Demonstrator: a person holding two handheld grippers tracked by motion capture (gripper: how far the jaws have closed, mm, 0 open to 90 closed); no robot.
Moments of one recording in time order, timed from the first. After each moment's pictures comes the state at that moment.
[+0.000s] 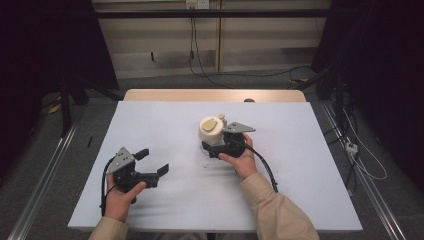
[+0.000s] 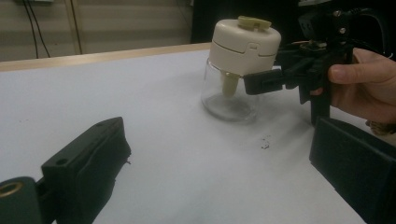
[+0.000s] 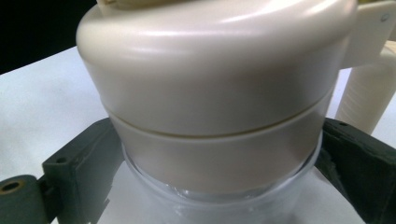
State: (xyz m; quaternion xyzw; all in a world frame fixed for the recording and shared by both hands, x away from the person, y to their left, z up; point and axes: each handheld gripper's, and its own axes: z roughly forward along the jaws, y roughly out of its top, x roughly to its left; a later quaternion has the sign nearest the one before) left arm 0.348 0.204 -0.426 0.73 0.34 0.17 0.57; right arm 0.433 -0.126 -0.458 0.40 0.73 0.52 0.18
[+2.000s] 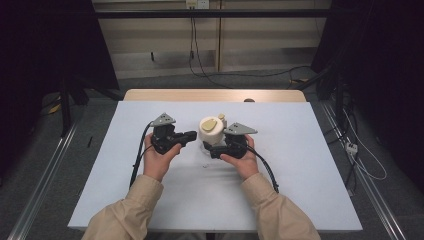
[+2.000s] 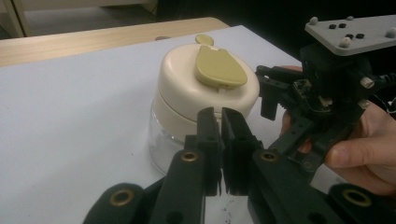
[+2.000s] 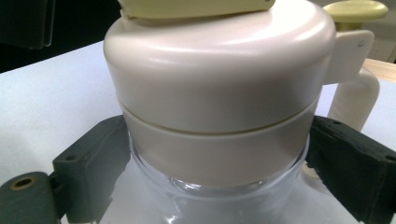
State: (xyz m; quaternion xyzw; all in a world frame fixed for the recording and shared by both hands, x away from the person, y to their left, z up) left arm 0.422 0.109 -0.380 0.77 0.35 0.07 0.52; right arm 0.427 -0.129 -0.454 0.38 0.73 0.52 0.21
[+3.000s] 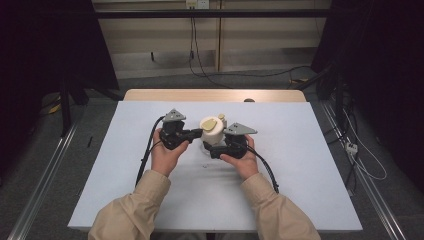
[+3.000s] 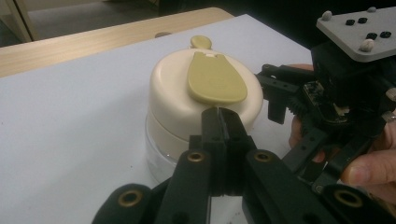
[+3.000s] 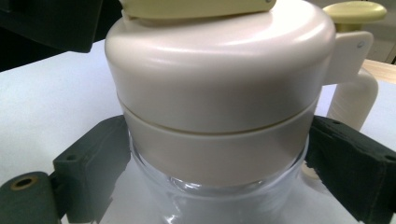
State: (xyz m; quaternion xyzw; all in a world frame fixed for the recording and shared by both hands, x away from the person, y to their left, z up) left arm 0.431 0.087 -0.376 0.80 0.34 0.08 0.49; right arm 0.426 -0.129 -0.454 0.38 0.73 0.52 0.21
